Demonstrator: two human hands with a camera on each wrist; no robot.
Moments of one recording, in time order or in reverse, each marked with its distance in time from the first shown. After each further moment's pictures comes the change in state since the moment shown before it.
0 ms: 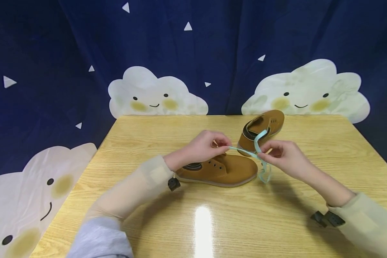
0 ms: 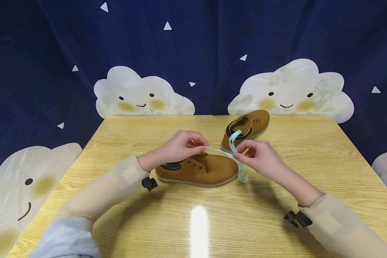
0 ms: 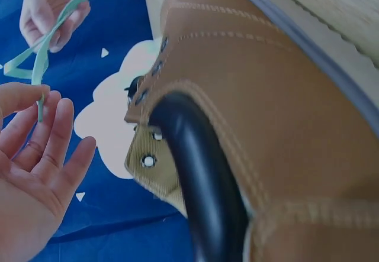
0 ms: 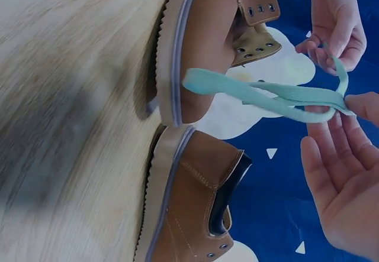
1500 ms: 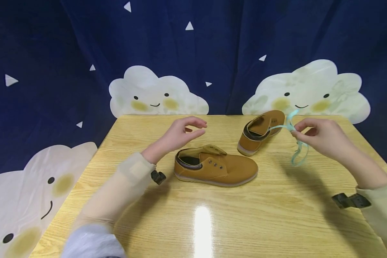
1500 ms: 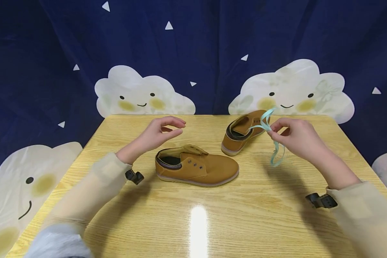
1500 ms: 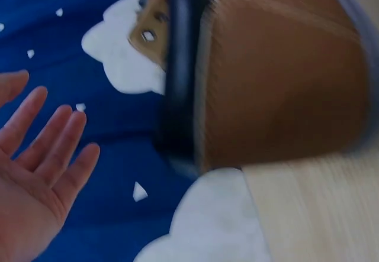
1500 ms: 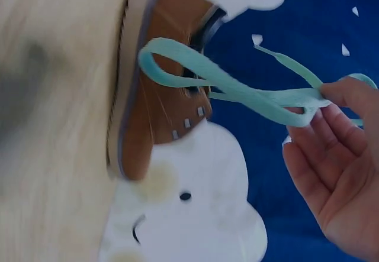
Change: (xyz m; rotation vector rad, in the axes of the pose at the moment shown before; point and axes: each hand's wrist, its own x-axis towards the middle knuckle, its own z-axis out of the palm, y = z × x) left_hand -0.029 -0.030 -0.050 -0.059 0.204 -0.192; right_hand 0.009 0.032 -0.079 -0.383 0.134 0.064
